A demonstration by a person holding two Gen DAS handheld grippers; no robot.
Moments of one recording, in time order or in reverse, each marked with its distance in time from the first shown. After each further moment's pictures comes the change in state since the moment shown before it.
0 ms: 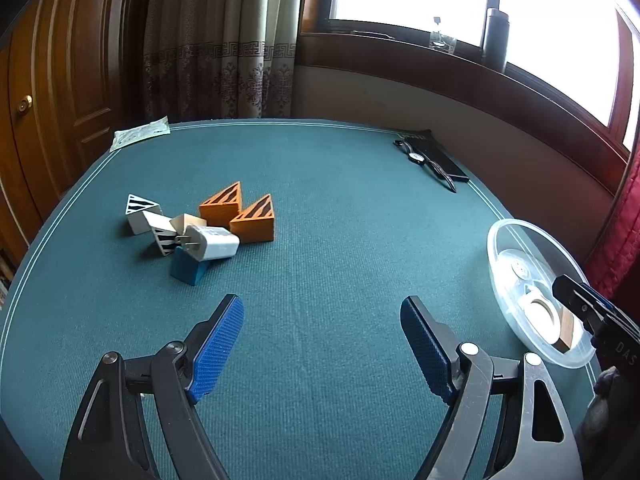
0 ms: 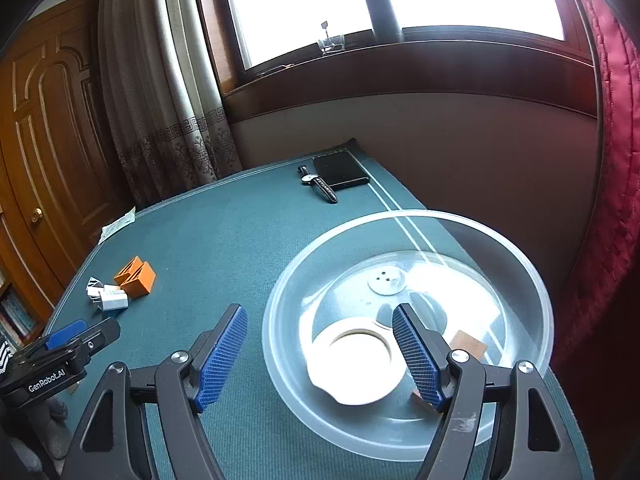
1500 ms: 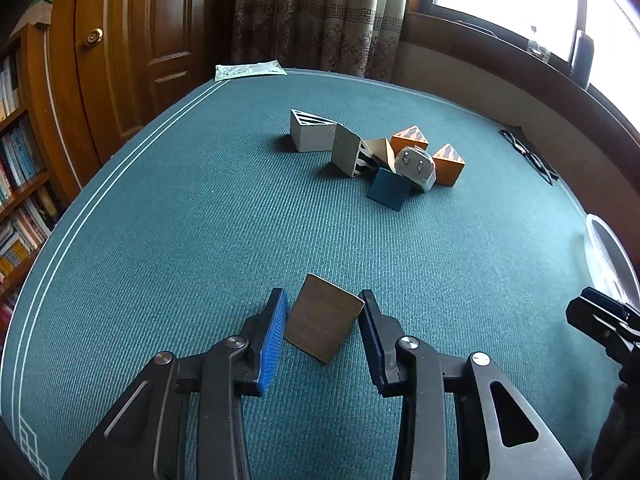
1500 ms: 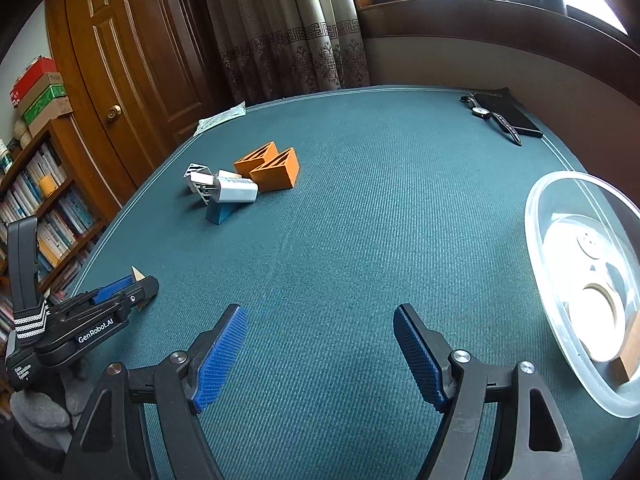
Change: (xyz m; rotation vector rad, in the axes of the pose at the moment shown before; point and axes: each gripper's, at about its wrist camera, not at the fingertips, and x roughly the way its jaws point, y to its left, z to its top) left arm -0.010 0.135 -0.052 -0.167 0.080 0.159; right arm 0.038 0.129 -0.043 -0.222 0.273 0.275
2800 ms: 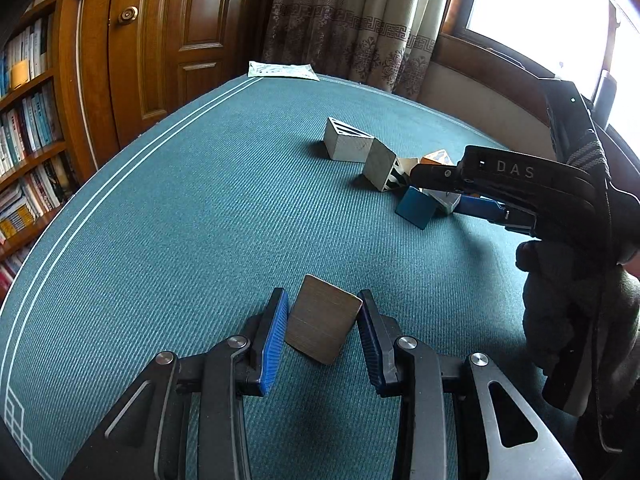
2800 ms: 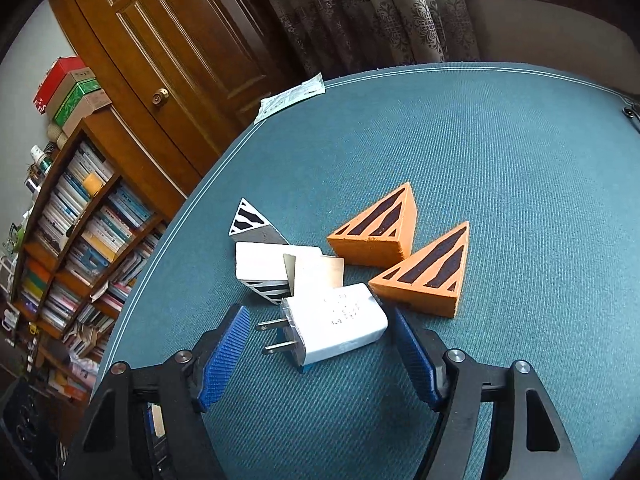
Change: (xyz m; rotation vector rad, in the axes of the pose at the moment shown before) left arm -0.005 0.017 -0.001 -0.105 -0.028 0.021; right arm 0.130 0.060 0.098 -0.038 0.134 0.303
